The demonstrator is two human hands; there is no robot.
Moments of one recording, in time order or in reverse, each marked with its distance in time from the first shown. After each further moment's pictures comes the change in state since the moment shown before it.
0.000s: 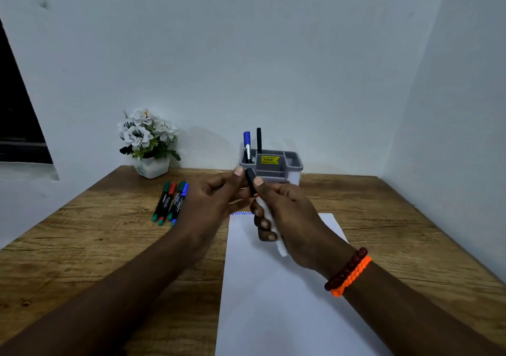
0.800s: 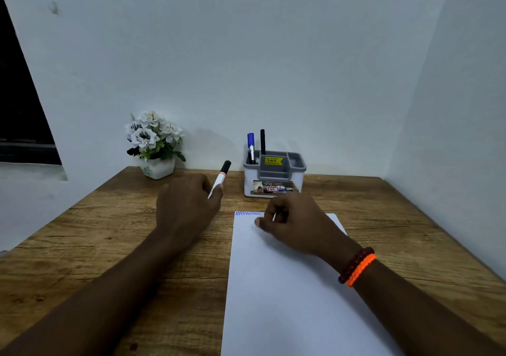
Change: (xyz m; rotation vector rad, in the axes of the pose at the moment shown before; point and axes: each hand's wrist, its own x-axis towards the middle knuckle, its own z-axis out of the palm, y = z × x) left_hand 0.025 -0.014 -0.052 1.247 0.372 0.314; right_hand 0.016 0.013 -0.036 -1.087 0.017 -0.243
